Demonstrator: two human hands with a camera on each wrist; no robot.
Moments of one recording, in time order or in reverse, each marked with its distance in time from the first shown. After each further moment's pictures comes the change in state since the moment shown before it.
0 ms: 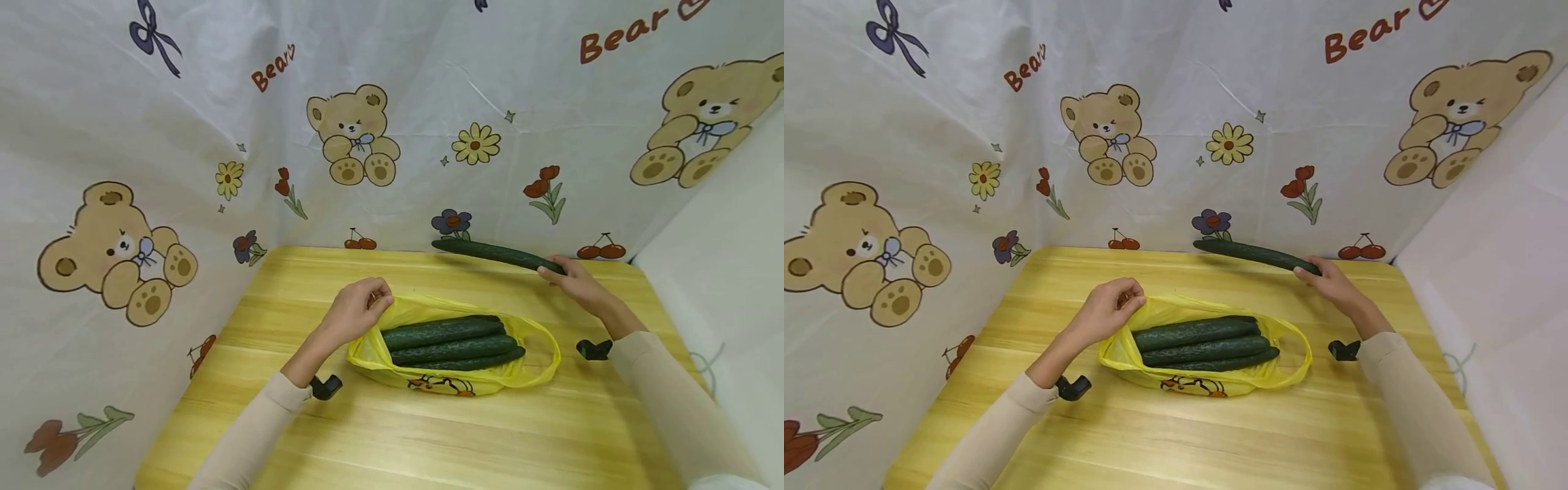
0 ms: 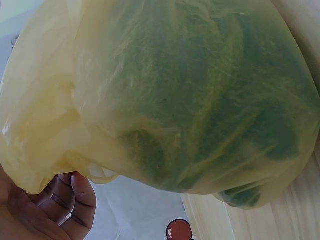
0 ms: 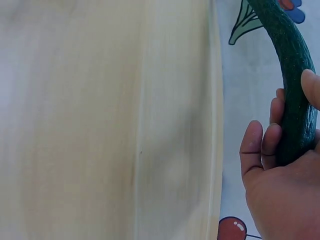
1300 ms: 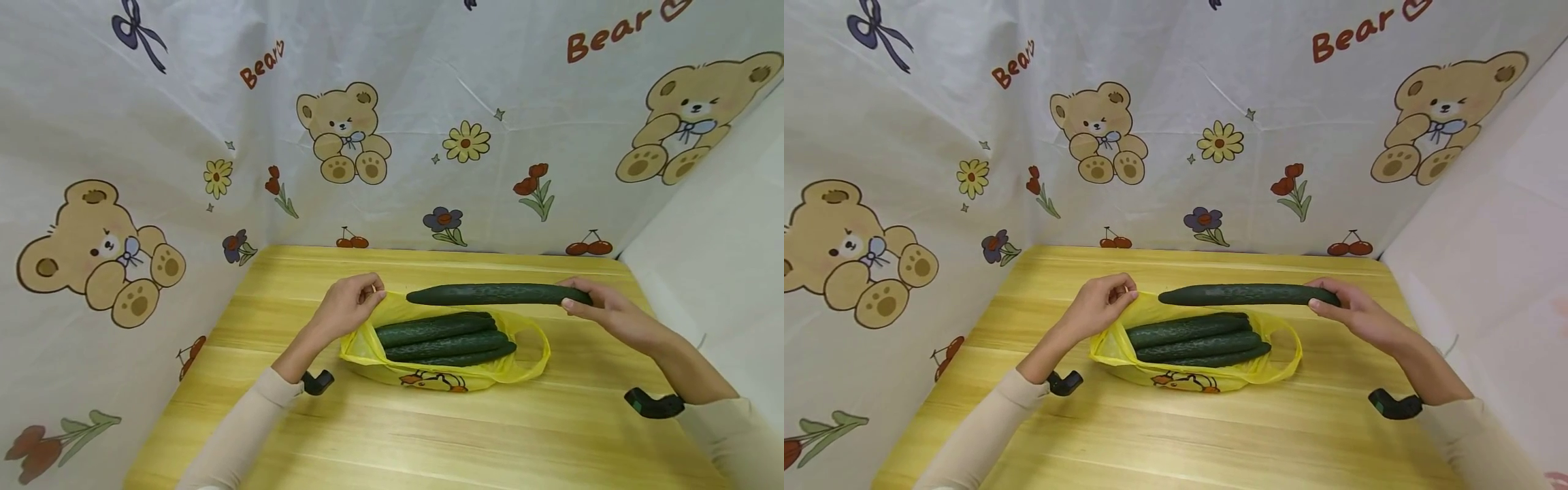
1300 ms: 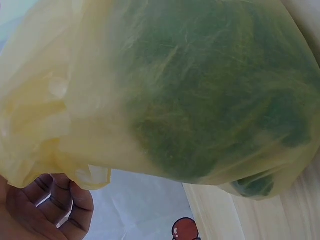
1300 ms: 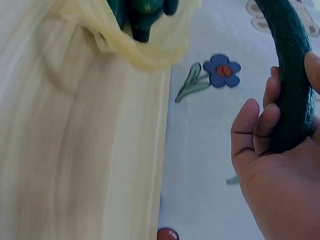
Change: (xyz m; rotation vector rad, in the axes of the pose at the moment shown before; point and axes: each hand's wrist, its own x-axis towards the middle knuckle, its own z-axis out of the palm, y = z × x) left_hand 0.005 0.002 -0.006 -0.006 -0.001 0.021; right_hand -0.126 -0.047 0.001 -0.078 -0.008 -0.300
